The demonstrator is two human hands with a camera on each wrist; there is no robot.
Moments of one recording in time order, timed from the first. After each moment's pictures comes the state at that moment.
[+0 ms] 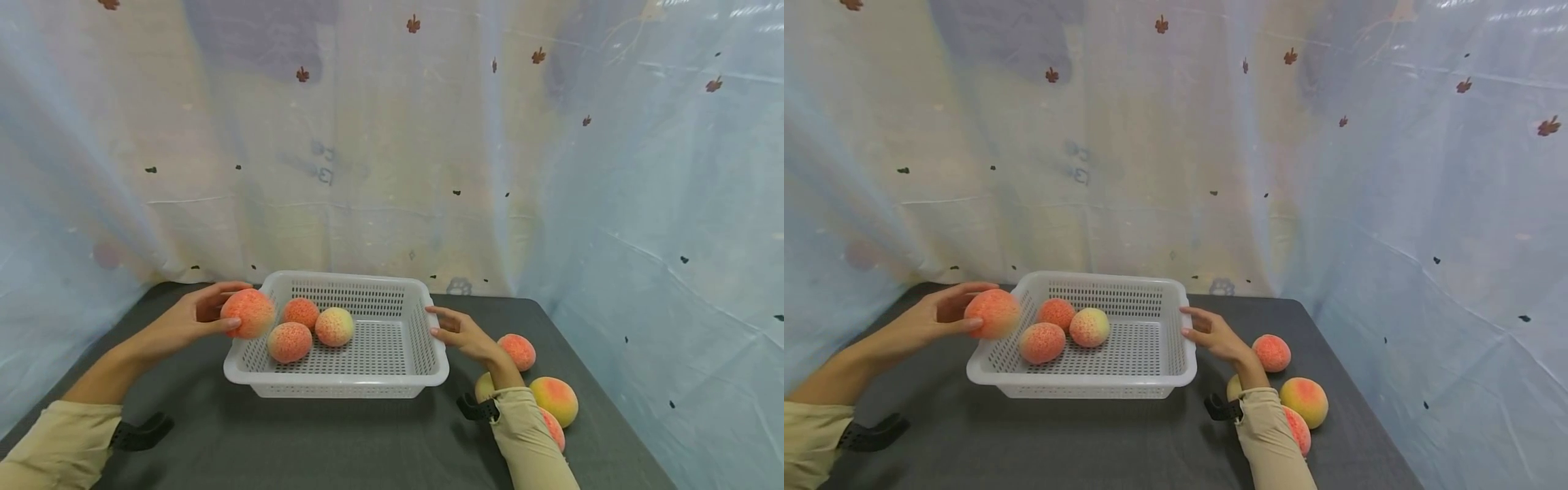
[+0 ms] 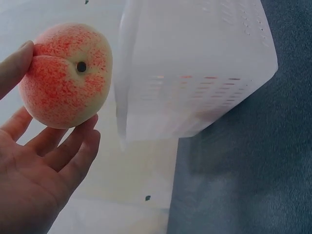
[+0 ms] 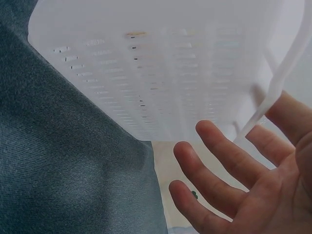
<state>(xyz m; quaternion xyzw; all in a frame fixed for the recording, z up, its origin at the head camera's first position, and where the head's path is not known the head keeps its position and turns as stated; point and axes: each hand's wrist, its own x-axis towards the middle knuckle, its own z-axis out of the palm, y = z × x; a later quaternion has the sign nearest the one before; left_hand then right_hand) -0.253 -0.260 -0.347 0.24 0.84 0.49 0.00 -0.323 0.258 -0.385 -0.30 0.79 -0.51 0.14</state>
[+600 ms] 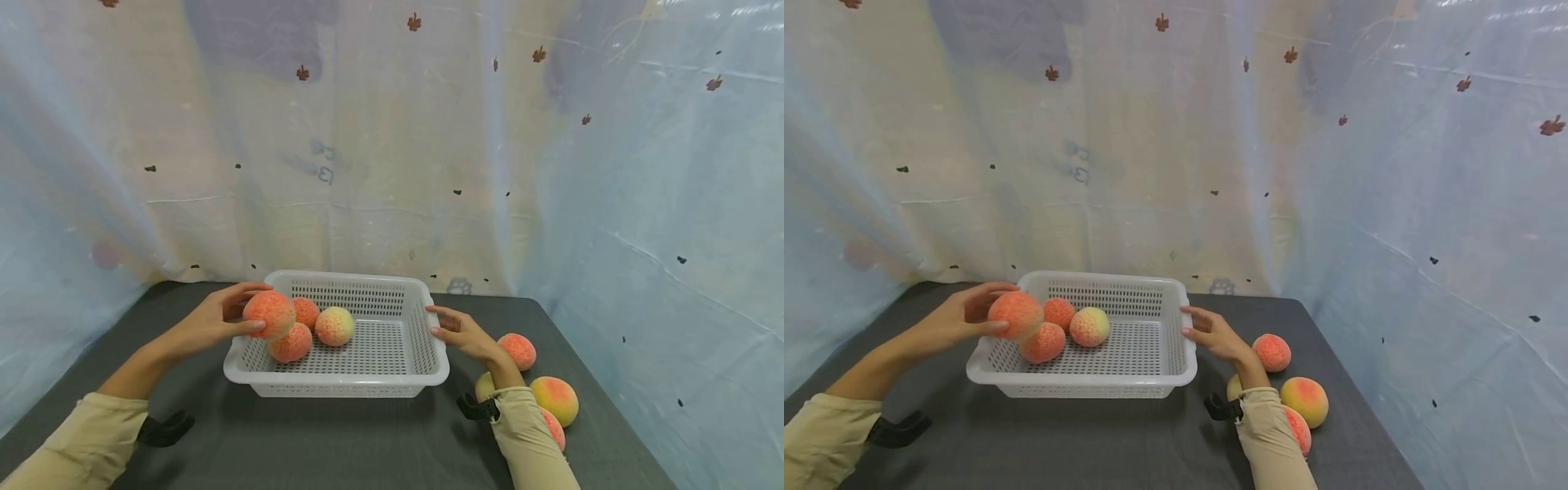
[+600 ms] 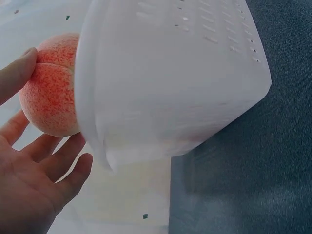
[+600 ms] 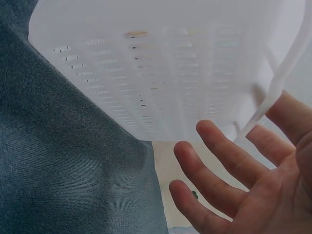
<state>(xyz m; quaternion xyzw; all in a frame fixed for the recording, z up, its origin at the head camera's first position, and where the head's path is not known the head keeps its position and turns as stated) -0.266 -0.228 -0.354 0.25 0.86 0.45 -0.03 -0.323 0.257 -0.386 -0.29 0.79 -0.52 0.15</state>
